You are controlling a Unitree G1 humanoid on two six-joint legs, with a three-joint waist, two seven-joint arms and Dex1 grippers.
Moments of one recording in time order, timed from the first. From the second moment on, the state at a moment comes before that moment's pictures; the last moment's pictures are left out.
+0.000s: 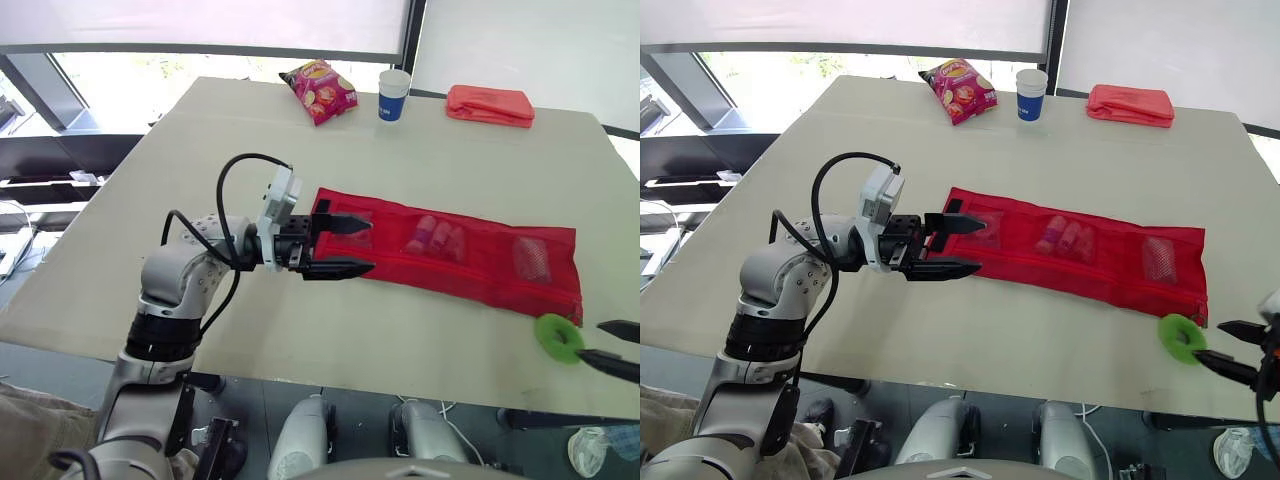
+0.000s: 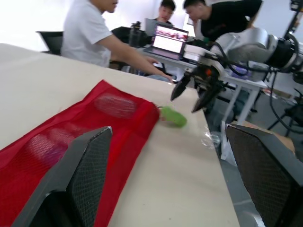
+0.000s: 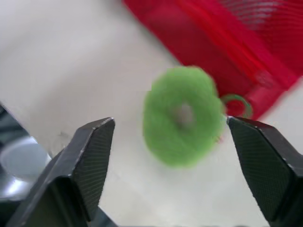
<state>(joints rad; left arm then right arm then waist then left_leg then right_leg) -0.56 0.56 -0.05 -0.18 -0.67 0.65 -1.29 0.43 -0.98 -0.73 -0.32 0.57 0.86 1.06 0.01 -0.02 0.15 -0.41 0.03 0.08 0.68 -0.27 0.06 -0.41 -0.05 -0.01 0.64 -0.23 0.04</state>
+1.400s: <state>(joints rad) -0.51 0.55 -0.04 -0.26 -0.73 0.64 -1.17 0.04 -0.40 -0.76 -0.18 0.79 1.08 0.46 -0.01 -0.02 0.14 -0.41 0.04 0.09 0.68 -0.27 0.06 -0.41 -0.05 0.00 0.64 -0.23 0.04</state>
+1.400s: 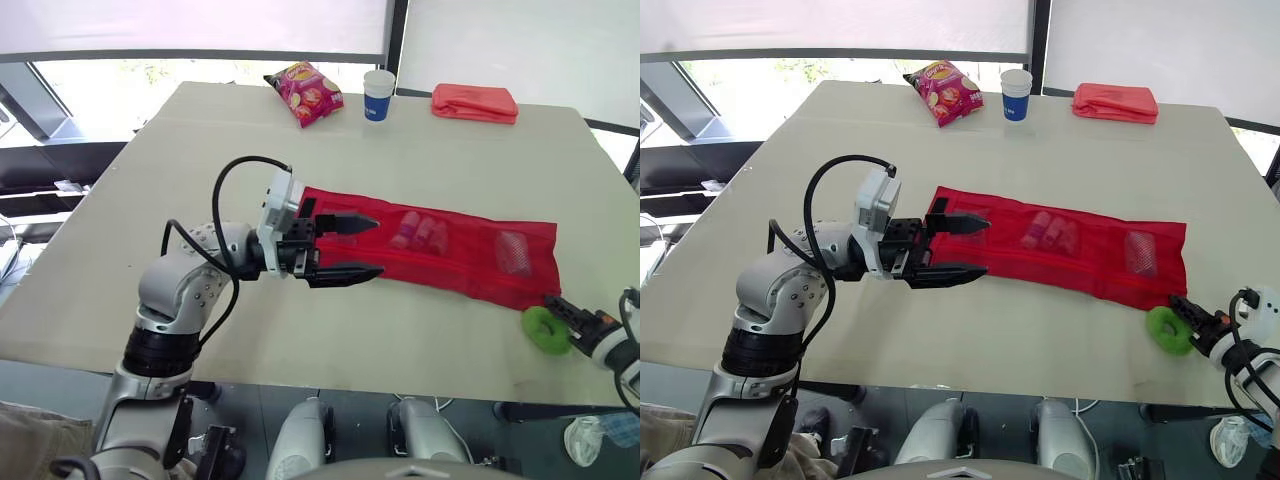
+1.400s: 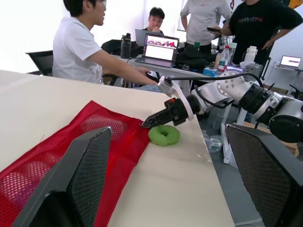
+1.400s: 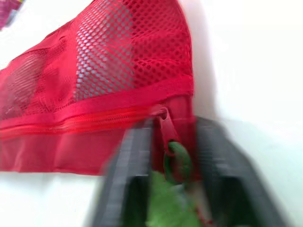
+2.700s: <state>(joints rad) -0.44 0.55 -0.03 -0.27 -0.73 0.64 -1.08 -0.25 -0.51 -0.09 -0.61 0.86 1.35 -0.08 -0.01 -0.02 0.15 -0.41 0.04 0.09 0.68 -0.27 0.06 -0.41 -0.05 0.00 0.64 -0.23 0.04</state>
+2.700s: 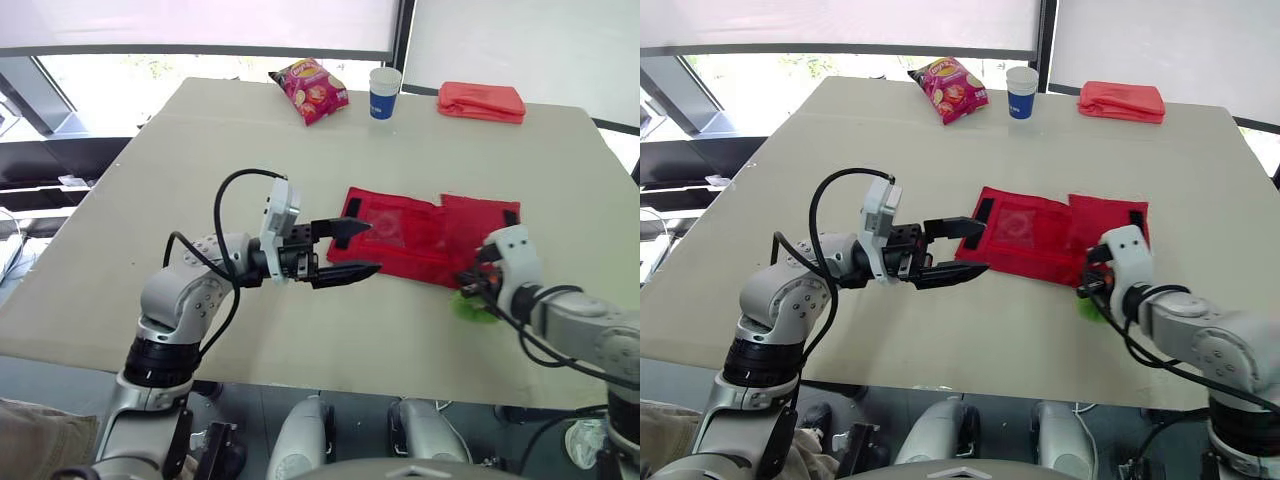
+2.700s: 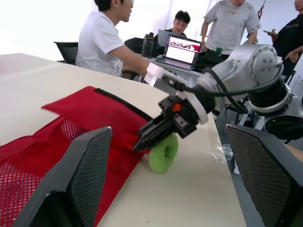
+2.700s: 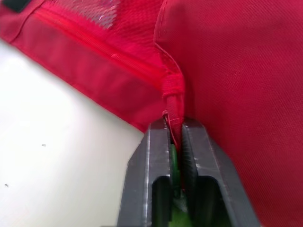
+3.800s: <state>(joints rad) -0.37 0.59 0.15 -0.06 -0.77 0.92 -0.74 0.06 -0.77 -0.46 -0.77 0.88 0.66 0.71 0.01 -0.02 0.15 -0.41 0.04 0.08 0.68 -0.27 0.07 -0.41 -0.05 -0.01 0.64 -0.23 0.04</state>
